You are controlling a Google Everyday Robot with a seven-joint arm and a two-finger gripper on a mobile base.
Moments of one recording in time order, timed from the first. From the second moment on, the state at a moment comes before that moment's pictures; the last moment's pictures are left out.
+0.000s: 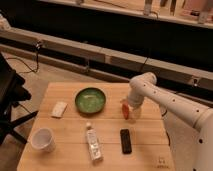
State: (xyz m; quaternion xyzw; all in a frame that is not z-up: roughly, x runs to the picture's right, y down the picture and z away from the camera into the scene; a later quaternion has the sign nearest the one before) arm 0.161 0.135 0.879 -0.29 -0.16 -0.26 0.91
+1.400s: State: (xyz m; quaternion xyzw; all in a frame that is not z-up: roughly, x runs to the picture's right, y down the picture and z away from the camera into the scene) arm 0.163 0.144 0.888 -0.31 -0.16 -0.25 0.90
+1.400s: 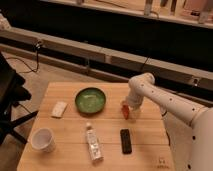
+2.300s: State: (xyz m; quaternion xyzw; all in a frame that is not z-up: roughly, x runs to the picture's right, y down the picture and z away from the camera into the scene) arm 0.182 0.148 0.884 -0.32 -0.16 -0.21 0.91
